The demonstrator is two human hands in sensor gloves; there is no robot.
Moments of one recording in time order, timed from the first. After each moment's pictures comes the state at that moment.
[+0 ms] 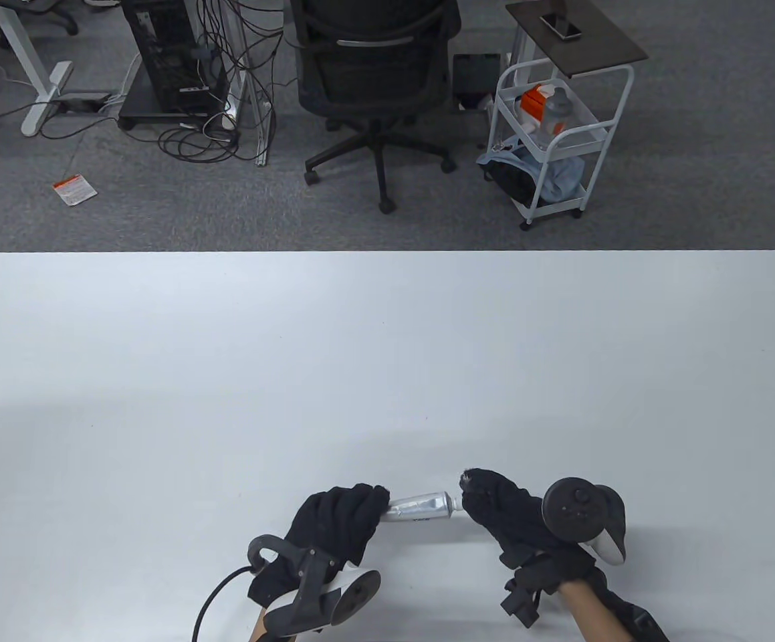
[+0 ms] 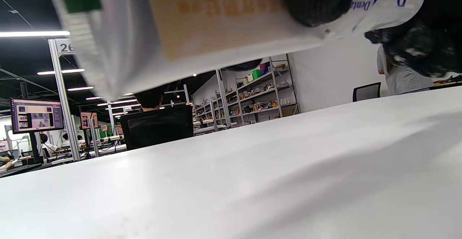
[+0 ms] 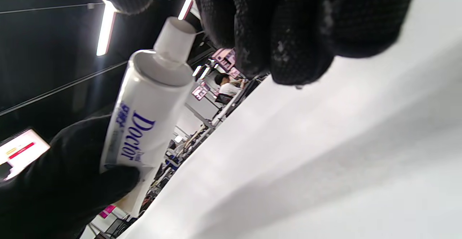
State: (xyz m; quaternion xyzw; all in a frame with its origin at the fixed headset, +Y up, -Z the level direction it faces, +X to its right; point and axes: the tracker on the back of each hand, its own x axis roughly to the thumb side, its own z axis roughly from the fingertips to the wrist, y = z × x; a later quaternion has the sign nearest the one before) left_hand -0.110 -0.728 -0.179 0.16 -0.24 -0.07 0.96; right_hand 0.167 -0.742 -0.236 0.18 0.05 0.88 0.44
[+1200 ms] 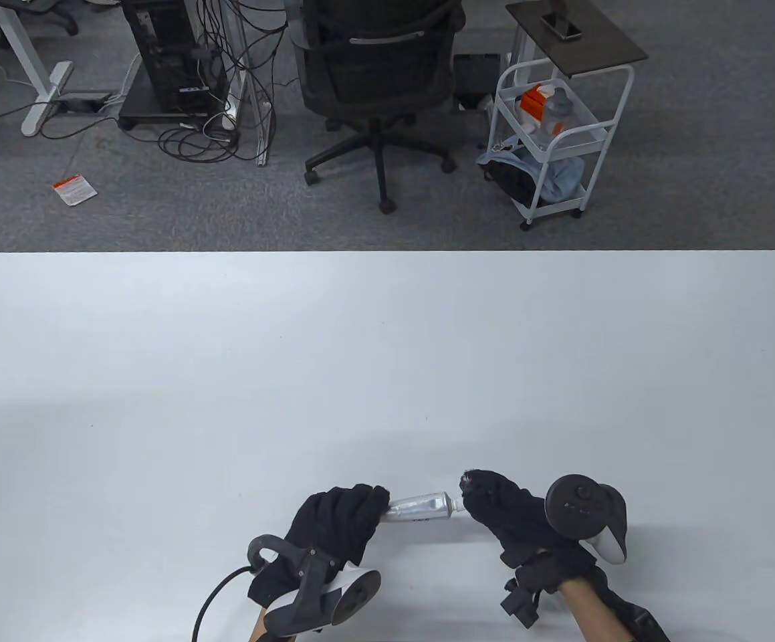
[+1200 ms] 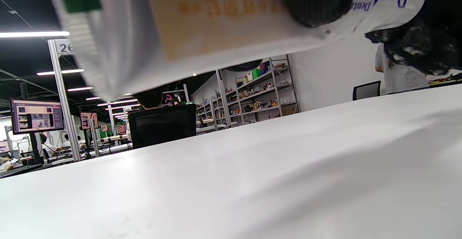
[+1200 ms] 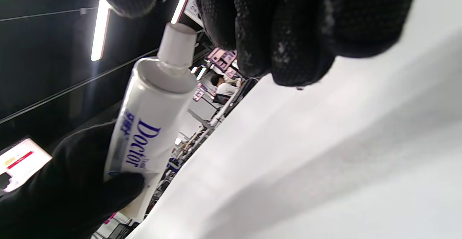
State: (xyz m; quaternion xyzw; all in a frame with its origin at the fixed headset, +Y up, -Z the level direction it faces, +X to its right) left_hand -0.110 -0.727 -0.179 0.16 -0.24 -0.07 0.96; right_hand 0.169 -0.742 -0.236 0.17 0.06 0.87 0.45
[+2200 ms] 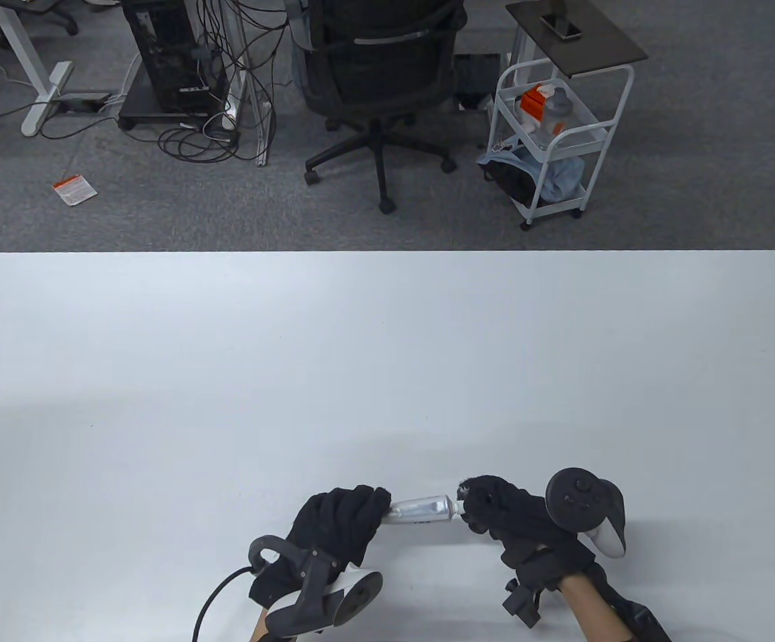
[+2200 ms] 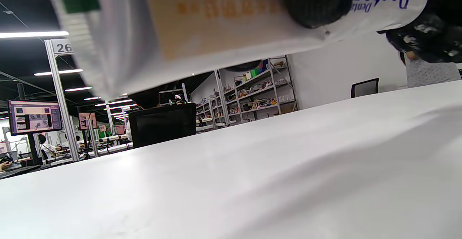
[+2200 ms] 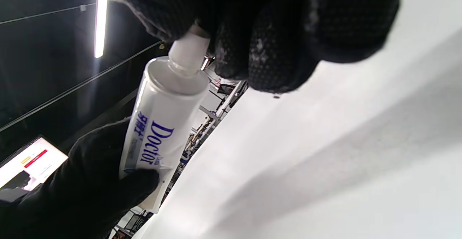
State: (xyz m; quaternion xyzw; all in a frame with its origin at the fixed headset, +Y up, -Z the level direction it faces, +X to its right) left_hand -0.108 -0.727 -0.178 0.15 -0.24 -0.07 0.96; right_hand 0.168 -0.741 -0.240 0.21 0.07 0.86 0.46
